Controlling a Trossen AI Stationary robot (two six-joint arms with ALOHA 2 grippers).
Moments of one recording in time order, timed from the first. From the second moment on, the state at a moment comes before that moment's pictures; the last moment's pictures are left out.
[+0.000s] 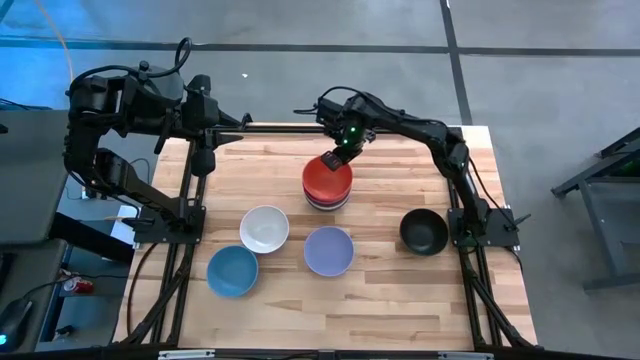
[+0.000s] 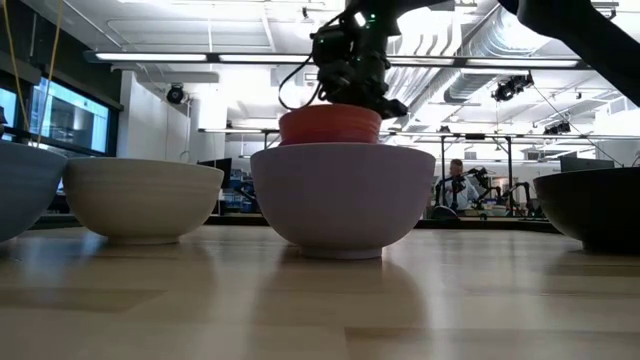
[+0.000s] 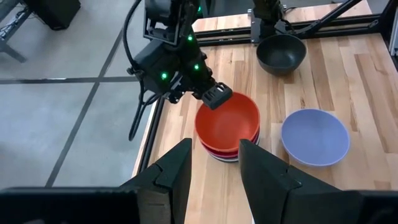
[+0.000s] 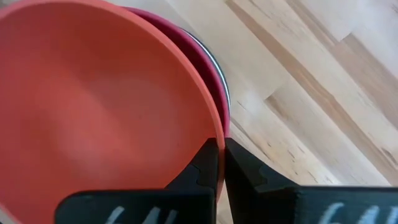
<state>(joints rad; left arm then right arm) 0.26 1.42 2.34 -1.57 -0.15 0.19 -0.42 2.16 2.18 -1.48 -0.16 0.38</state>
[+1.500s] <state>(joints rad) 0.29 1.31 1.96 -1.57 -0.12 0.25 -0.41 1.99 2.18 -1.51 -0.16 0.21</state>
